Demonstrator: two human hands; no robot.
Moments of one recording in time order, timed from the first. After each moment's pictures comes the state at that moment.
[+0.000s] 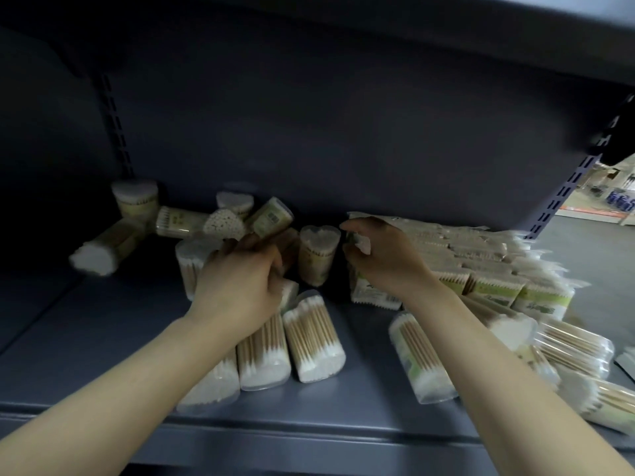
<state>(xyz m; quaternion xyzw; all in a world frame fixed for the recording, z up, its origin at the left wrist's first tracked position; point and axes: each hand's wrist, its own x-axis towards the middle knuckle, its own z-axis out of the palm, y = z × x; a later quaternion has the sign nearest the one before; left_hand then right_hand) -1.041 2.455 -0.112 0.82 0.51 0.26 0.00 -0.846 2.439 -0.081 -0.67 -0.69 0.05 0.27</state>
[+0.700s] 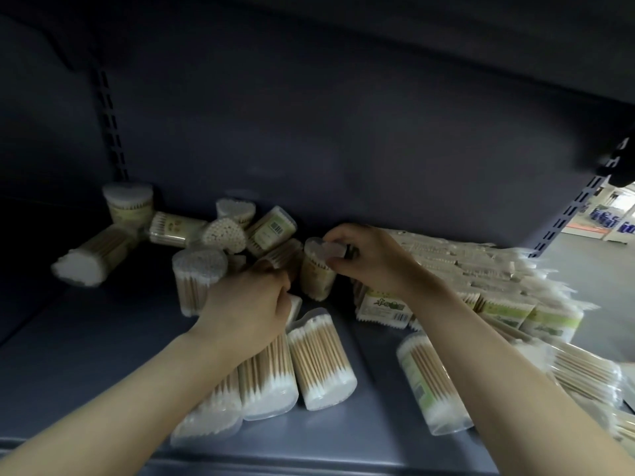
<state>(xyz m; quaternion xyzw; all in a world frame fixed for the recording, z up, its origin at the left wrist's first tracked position) -1.040 2.468 -0.121 0.85 0.48 0.18 0.04 -0.848 2.477 -0.083 -0.62 -0.74 0.11 0.25</state>
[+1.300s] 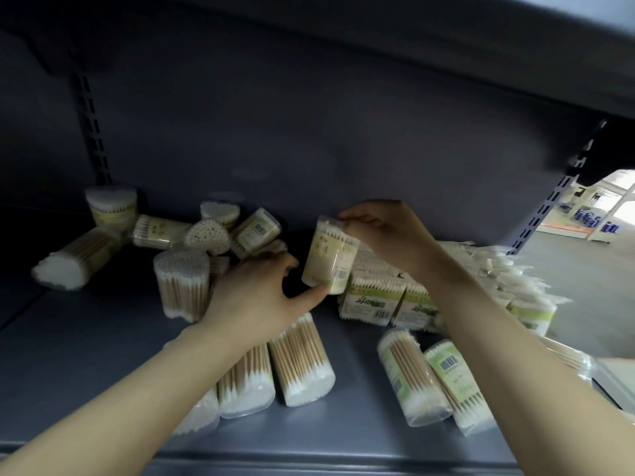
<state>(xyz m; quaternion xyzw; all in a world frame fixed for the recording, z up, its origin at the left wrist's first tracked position) -1.011 2.460 -0.110 0.82 0.50 0.26 0.08 -0.832 2.457 -0.048 -0.64 -0.65 0.15 0.38</state>
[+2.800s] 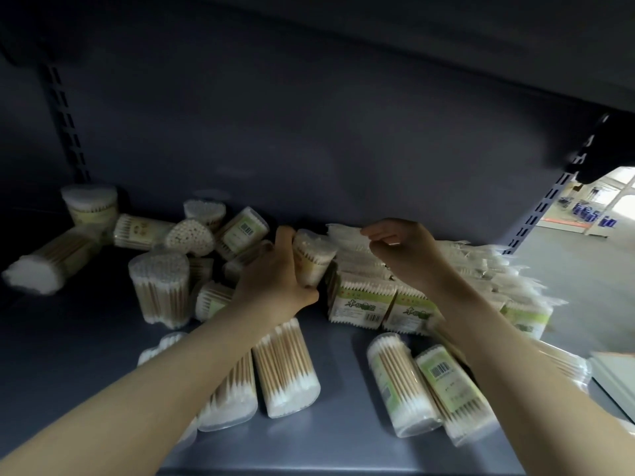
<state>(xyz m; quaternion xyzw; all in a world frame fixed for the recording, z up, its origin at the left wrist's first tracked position) -0.970 2.485 -0.115 0.78 0.51 0.28 0.23 -0.787 2.456 -0.074 -0.70 -0.62 0.11 0.35</state>
